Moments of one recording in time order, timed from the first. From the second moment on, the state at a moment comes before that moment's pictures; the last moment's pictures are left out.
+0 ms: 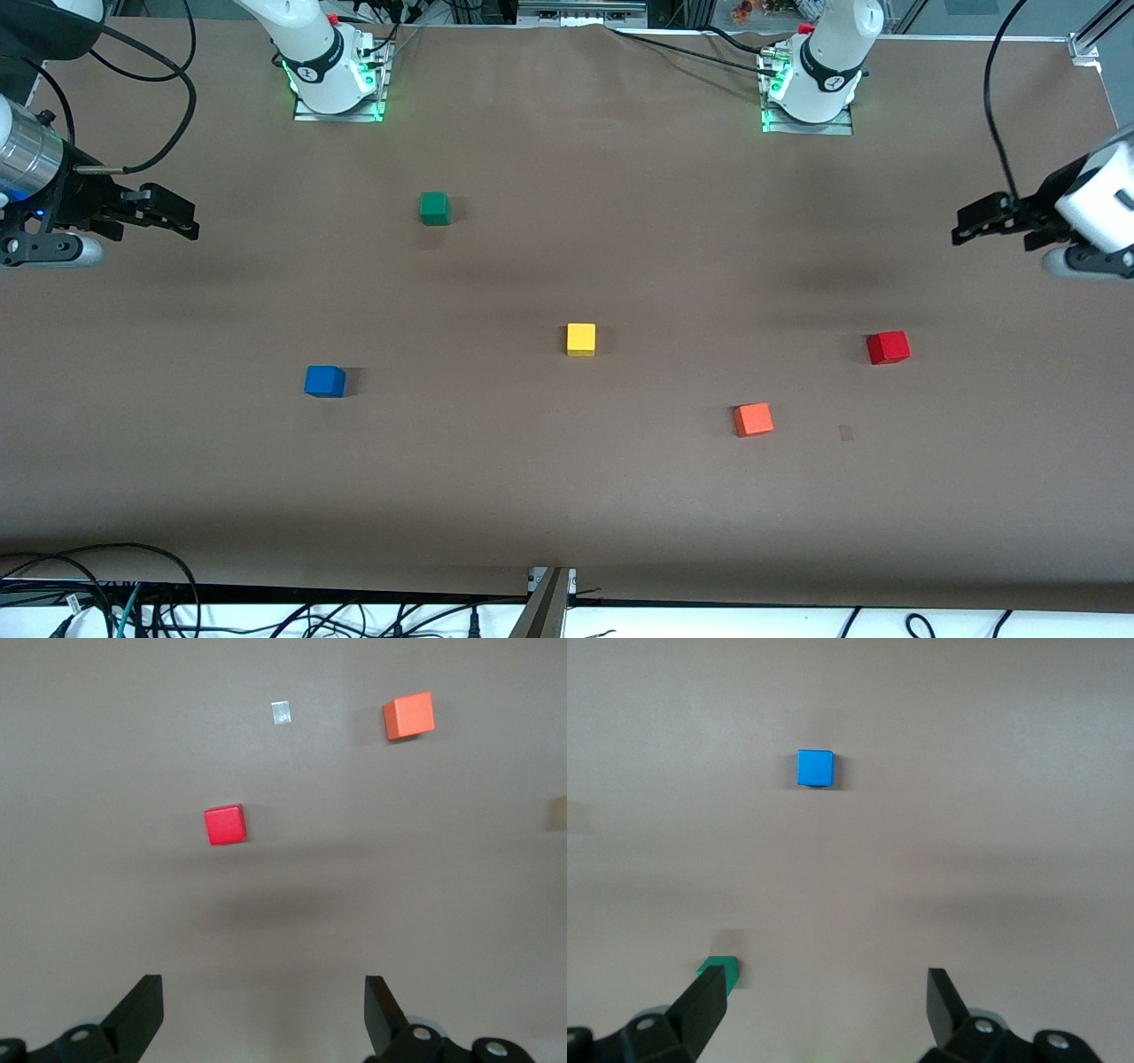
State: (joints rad) left arm 0.05 0.06 -0.01 -1.67 -0.03 1.62 0.10; right arm 0.12 0.09 -0.07 -1.54 0.01 1.56 0.03
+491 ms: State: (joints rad) left arm 0.10 0.07 0.00 -1.79 -0.01 1.77 0.27; right arm 0.12 0.09 -0.07 -1.54 0.01 1.56 0.03
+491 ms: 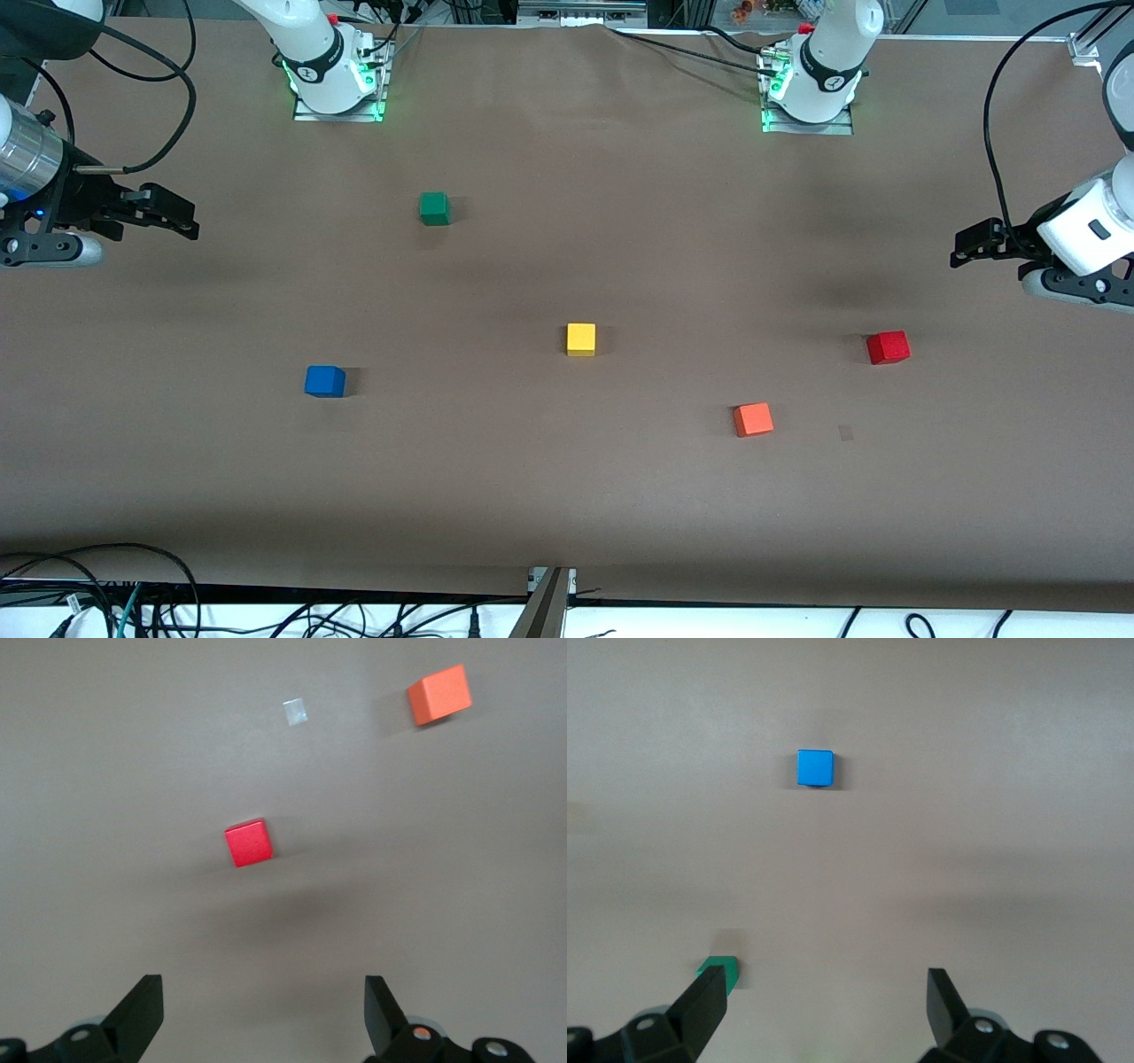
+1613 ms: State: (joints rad) left arm 0.14 0.27 0.02 -2.05 0.00 2.41 0.33; right arm 0.12 0.09 -0.07 -1.54 0.01 1.56 0.03
